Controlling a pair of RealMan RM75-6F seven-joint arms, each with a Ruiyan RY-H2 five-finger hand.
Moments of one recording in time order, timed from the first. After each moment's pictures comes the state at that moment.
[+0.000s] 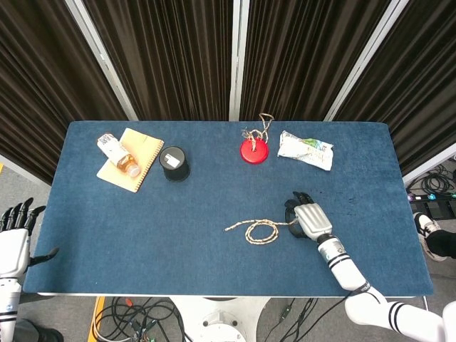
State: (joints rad) left arm -0.07 -1.21 -0.08 -1.56 1.37 1.47 0.05; right arm 0.56 -1.55 0.12 -1.33 -1.28 0.91 -0.09
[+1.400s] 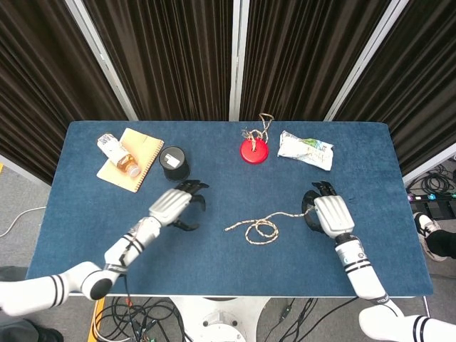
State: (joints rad) left arm -0.77 -1.52 -0.25 -1.54 1.25 0.76 0.00; right arm 0.49 -1.37 0.15 -1.62 -1.23 1.12 -0.23
